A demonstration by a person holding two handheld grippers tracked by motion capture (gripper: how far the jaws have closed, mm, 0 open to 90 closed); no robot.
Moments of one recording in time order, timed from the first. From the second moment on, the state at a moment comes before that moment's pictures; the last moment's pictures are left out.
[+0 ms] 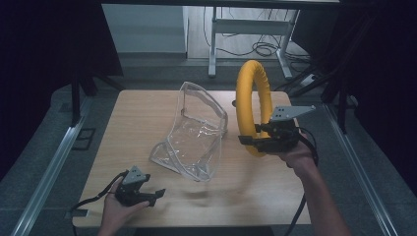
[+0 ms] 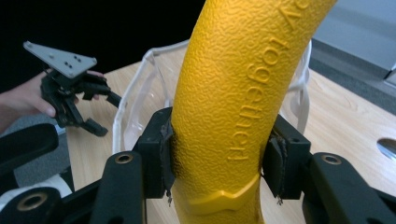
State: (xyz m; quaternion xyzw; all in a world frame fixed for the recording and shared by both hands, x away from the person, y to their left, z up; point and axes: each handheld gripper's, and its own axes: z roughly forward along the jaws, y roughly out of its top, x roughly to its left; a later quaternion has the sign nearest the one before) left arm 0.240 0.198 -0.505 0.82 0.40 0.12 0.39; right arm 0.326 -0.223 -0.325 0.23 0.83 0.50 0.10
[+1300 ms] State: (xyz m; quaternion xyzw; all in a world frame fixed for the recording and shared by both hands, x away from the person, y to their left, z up) left arm 0.239 0.200 -0.504 0.82 0.40 0.12 0.38; right arm 0.313 -0.201 -0.289 0.19 0.81 0.54 0.11
